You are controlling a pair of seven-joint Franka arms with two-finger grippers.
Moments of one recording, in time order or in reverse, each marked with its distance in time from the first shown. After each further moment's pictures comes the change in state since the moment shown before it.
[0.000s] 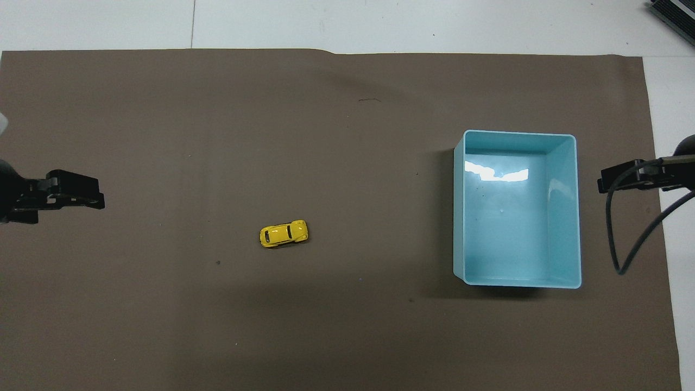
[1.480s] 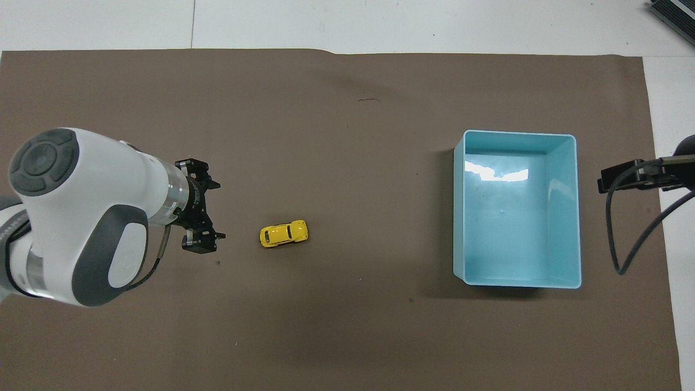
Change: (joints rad) left arm -0.222 0.107 -0.007 -0.346 -0.122 0.504 -1.617; right arm 0.000 0.000 0.000 0.000 0.000 0.000 0.000
